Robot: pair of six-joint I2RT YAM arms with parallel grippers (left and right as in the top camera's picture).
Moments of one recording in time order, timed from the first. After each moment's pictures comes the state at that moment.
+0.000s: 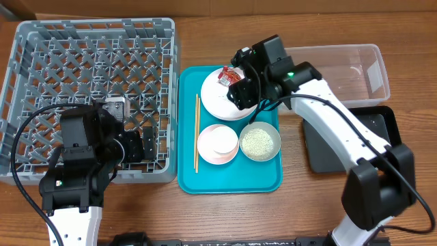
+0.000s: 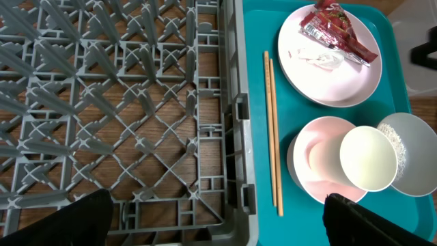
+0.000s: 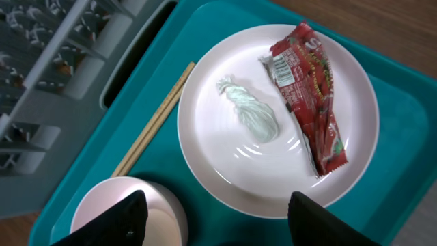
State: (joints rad) left arm 0.08 0.97 1.05 -0.99 0.20 -0.02; right arm 0.45 1.86 1.53 -0.72 -0.29 -0.05
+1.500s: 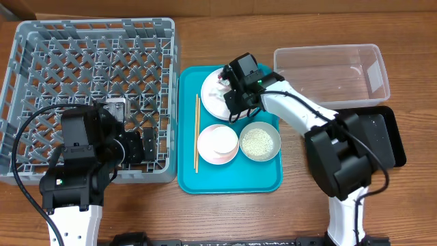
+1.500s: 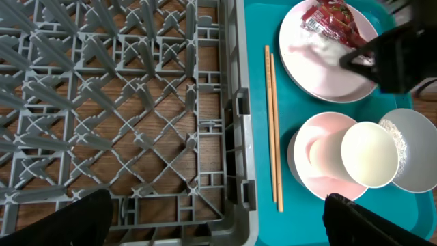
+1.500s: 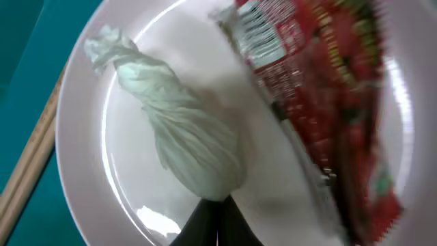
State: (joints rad) left arm 0.08 0.98 1.05 -1.00 0.20 -0.02; right arm 0.49 2.10 1.53 -0.56 -0.13 0.05
